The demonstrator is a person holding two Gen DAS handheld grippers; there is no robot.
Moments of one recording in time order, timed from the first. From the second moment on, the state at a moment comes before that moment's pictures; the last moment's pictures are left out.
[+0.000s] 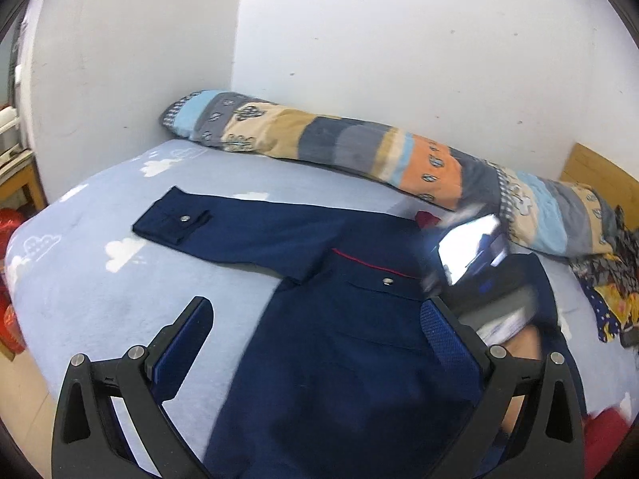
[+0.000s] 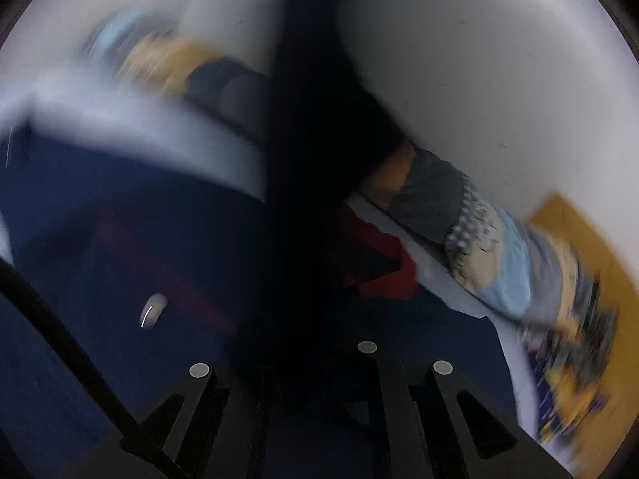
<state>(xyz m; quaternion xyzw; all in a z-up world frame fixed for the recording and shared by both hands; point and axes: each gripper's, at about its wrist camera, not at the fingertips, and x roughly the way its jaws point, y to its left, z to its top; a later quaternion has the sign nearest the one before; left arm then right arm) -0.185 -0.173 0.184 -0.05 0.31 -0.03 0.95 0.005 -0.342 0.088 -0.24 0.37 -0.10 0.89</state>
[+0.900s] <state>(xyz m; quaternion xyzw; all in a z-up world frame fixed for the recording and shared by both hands) -0.164 -0.108 0.173 -0.14 0.34 0.04 0.93 -0.024 -0.337 0.120 -0.06 0.46 0.15 0.87</state>
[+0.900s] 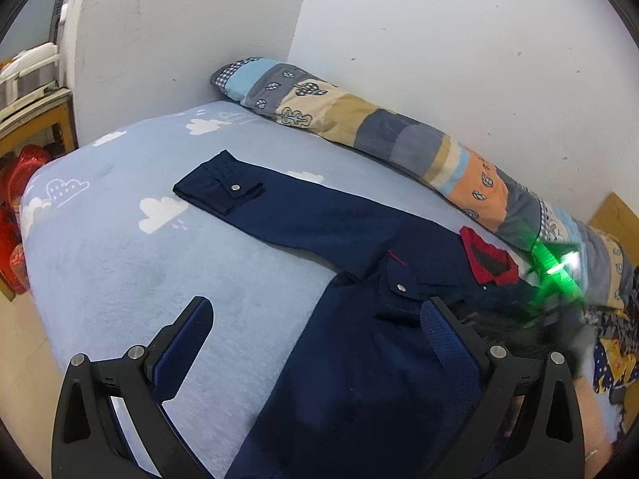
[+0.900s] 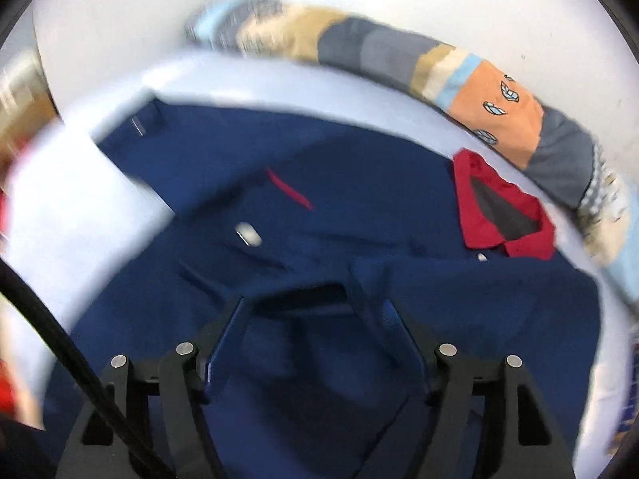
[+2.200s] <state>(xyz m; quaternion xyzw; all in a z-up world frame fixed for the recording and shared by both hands) -0.155 -0.113 0.155 -0.15 0.38 0.01 0.91 0.088 -0.344 0.114 0.00 0.46 0.08 0.88</state>
